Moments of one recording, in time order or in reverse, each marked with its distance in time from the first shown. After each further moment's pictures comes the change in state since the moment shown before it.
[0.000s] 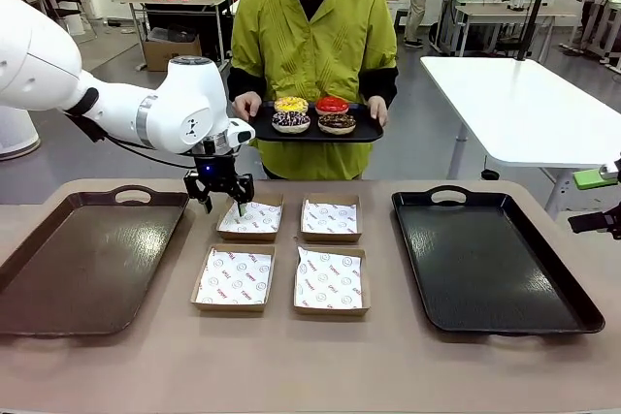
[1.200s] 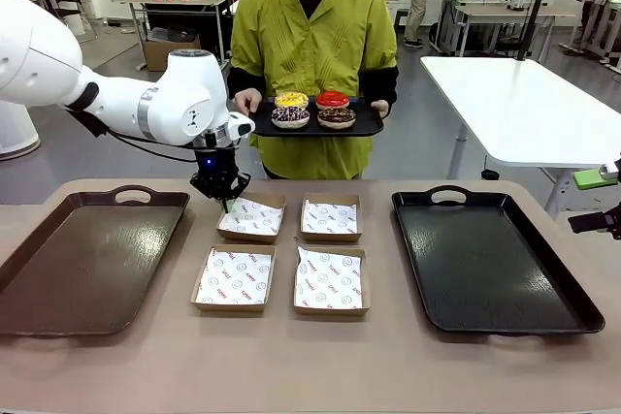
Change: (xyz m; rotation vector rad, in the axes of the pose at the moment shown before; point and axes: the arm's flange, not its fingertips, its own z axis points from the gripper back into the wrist) left arm 0.005 -0.001 0.018 0.003 0.025 0.049; right arm 0.000 0.000 0.000 0.000 0.000 0.000
